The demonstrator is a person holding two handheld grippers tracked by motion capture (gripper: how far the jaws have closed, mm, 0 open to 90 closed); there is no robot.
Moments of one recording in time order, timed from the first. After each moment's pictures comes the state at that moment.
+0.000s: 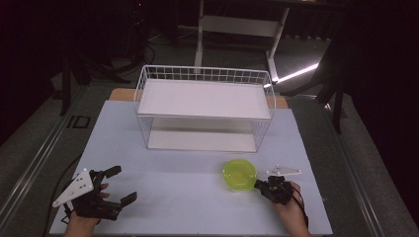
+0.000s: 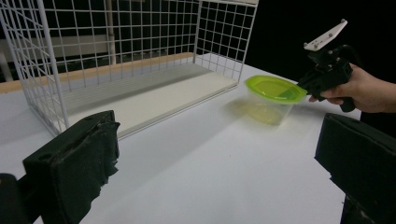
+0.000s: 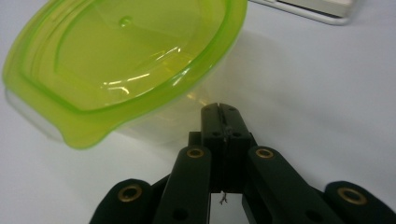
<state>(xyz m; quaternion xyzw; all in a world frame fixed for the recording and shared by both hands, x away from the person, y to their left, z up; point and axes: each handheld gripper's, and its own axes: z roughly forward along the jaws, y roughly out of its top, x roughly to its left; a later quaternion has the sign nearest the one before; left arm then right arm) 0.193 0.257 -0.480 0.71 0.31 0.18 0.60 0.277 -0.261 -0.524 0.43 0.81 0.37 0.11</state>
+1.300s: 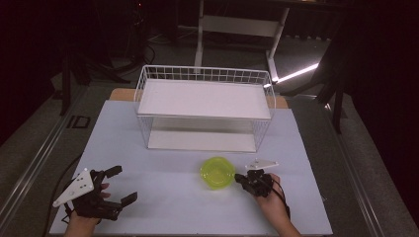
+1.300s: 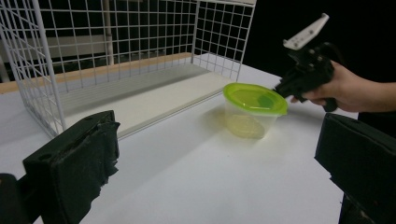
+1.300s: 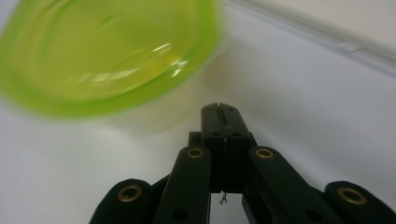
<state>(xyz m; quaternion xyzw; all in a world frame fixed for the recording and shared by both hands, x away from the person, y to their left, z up) 0.194 0.256 -0.480 0.71 0.31 0.18 0.61 0.296 -0.208 -0.520 0.40 0.83 0.37 0.11</state>
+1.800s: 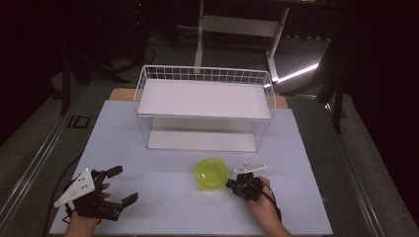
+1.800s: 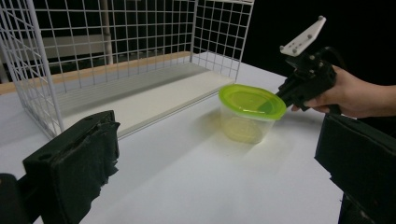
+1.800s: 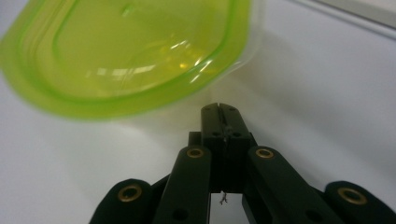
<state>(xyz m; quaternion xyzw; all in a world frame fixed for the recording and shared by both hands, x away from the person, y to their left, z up) 0.194 0.254 -0.480 0.72 0.31 0.18 0.60 0.284 -0.178 -0.527 0.38 0.85 0.36 0.08</state>
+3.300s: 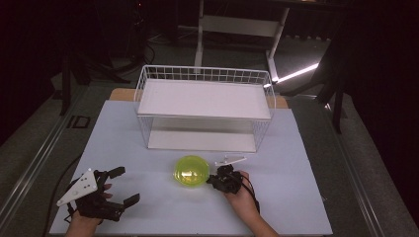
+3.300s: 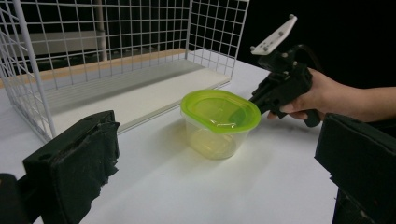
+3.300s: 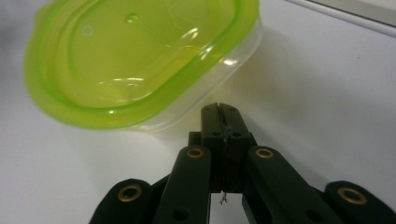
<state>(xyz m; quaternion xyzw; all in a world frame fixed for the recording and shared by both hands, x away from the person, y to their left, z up) 0.196 0.251 -0.482 0.72 0.30 0.16 0.60 0.305 -0.124 -0.532 0.38 0.84 0.39 0.03</state>
